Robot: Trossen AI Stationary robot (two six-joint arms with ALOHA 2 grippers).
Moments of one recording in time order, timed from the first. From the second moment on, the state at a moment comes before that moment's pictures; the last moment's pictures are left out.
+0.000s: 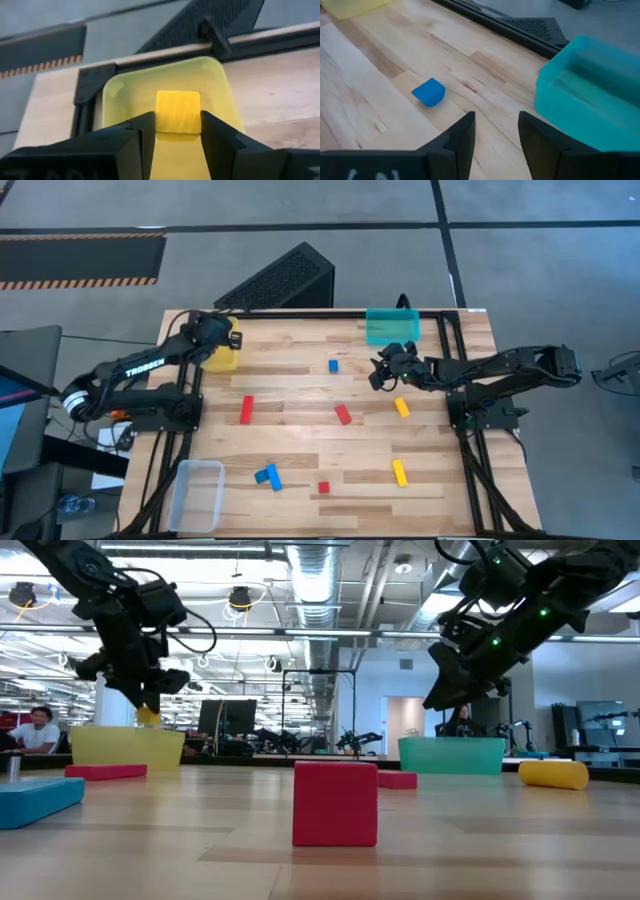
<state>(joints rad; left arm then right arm) 0.81 1.04 0.54 -0.42 -0.57 -0.42 -0.17 1.21 0.48 0.10 0.55 0.41</state>
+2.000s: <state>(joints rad) 0.40 0.89 0.38 0.10 -0.35 -0.11 0.08 1.13 0.63 -0.79 0.30 1.09</state>
